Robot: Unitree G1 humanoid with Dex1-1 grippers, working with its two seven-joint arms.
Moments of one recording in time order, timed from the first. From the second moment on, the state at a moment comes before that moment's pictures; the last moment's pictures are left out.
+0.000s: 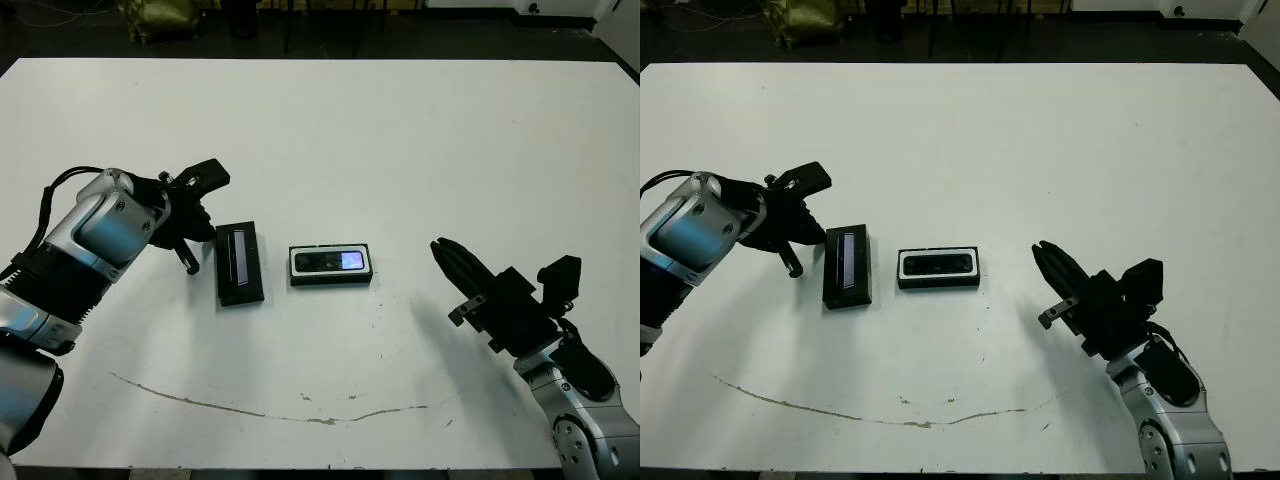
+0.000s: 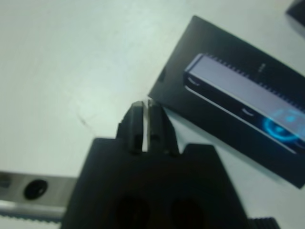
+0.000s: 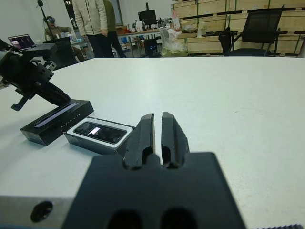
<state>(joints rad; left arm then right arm) -0.81 0.70 -0.52 0.24 0.05 0.91 -0.94 0.09 -0.35 -0.06 -0.32 0.42 0.19 0.49</state>
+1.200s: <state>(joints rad) -0.83 0.64 -0.57 0.19 0.11 0.89 -0.95 0.10 -0.34 -0.05 -0.30 0.43 0.18 0.50</state>
